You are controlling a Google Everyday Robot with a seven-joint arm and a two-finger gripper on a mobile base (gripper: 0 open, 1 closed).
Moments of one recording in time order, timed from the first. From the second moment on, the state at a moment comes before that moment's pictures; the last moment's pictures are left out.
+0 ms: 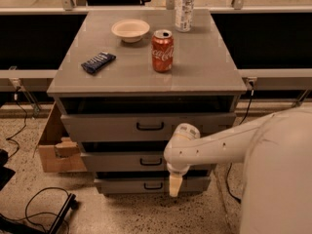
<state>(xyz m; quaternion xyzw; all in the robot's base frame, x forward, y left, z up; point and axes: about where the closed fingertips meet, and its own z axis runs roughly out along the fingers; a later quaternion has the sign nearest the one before) 0.545 -0.087 0.463 -0.64 0.76 -0.07 0.09</state>
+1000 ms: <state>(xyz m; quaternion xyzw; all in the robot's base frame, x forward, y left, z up) 0.581 -0.108 0.431 -0.63 0.77 -0.06 0.05</state>
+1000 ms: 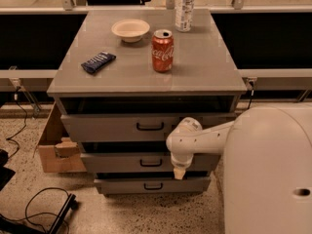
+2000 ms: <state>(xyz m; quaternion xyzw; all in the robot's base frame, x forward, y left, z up) 0.565 -0.124 0.437 -0.62 0.78 -0.06 0.04</state>
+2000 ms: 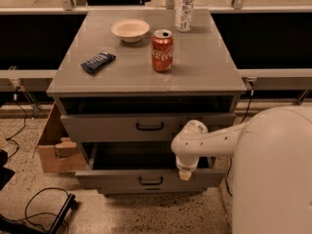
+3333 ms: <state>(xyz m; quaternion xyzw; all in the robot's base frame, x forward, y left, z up) 0.563 -0.125 0.435 -0.62 0.78 -0.06 0.04</state>
